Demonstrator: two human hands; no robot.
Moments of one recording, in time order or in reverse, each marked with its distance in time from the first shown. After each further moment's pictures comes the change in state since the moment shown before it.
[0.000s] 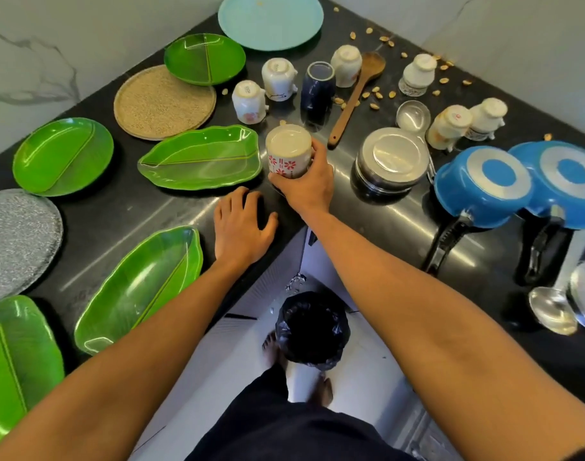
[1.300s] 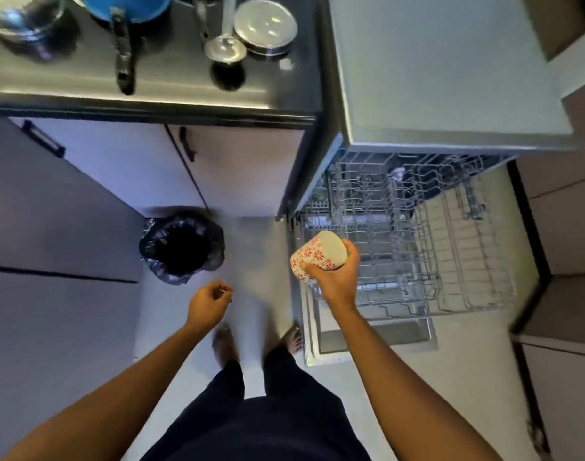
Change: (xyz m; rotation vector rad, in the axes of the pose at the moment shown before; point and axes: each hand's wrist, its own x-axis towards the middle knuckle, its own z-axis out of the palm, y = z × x) left_hand -0.444 0.114 0.100 -0.429 -1.046 0.020; right_hand -0.560 0.233 -0.335 0.188 0.677 0.802
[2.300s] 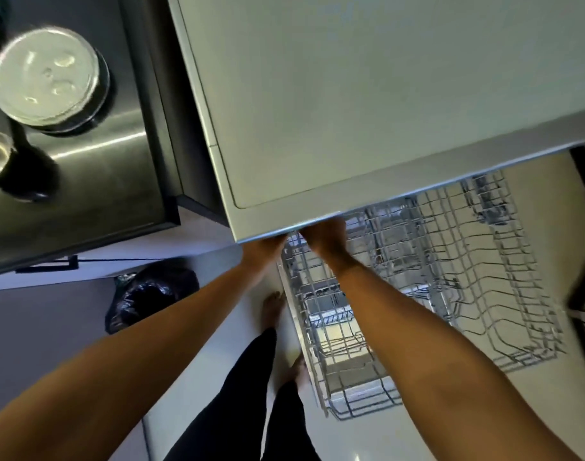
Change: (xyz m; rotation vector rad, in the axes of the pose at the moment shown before) left_hand 0.250 0.285 0.185 0.141 -0.170 -0.001; right_hand 0.343 -0.009 -0.012 -0.664 -0.188 -0.142
